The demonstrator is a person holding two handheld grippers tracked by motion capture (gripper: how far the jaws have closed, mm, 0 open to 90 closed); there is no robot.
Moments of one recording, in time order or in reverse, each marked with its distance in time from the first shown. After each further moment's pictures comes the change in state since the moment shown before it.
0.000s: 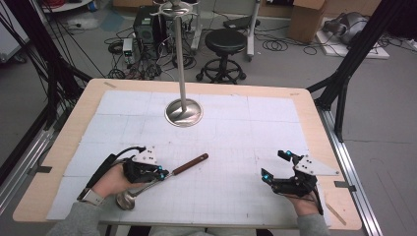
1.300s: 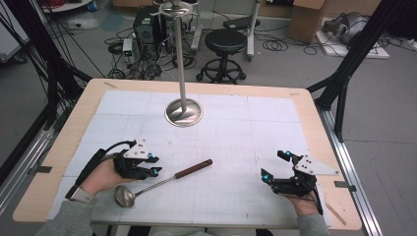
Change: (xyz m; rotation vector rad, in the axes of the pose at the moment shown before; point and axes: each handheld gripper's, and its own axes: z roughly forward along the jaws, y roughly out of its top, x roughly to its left) left arm 0.009 0.003 -0.032 -0.025 0.144 -0.003; right arm -0.001 -0.001 0.001 -0.005 0.010 -0.006
